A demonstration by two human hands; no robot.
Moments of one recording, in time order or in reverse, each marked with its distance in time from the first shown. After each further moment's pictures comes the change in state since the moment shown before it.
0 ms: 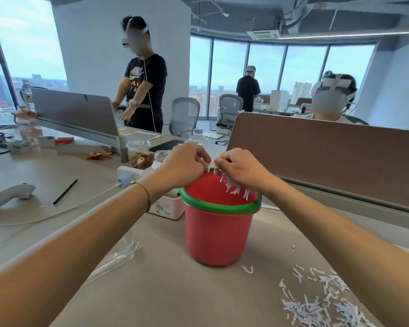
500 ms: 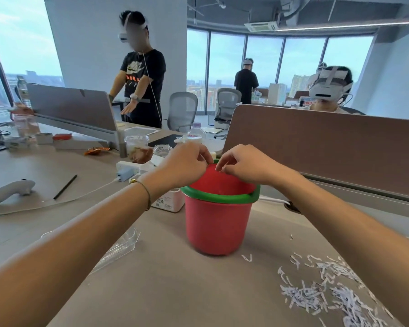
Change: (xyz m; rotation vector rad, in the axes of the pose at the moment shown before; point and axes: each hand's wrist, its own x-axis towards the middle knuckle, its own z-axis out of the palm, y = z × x) left_hand -0.018 0.008 0.006 0.174 -0.012 0.047; right_hand -0.021 -0.008 -0.020 -0.134 -0.196 0.056
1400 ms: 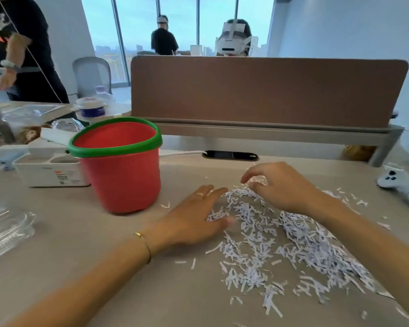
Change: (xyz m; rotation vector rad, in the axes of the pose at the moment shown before) left_hand -0.123 0.082 0.196 0.047 -0.639 0.413; right_hand -0.271 0.104 0.007 -0.134 0.099 0.402
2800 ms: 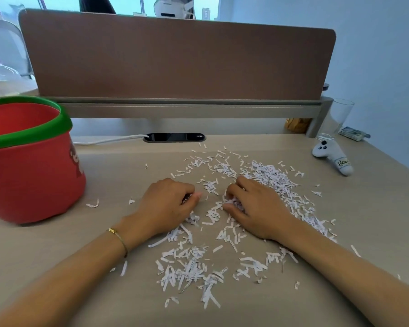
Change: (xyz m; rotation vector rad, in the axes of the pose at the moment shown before) left_hand 0.072 0.029 0.052 0.157 0.288 0.242; right_hand -0.077 0.094 0.060 -0.254 0.014 0.068
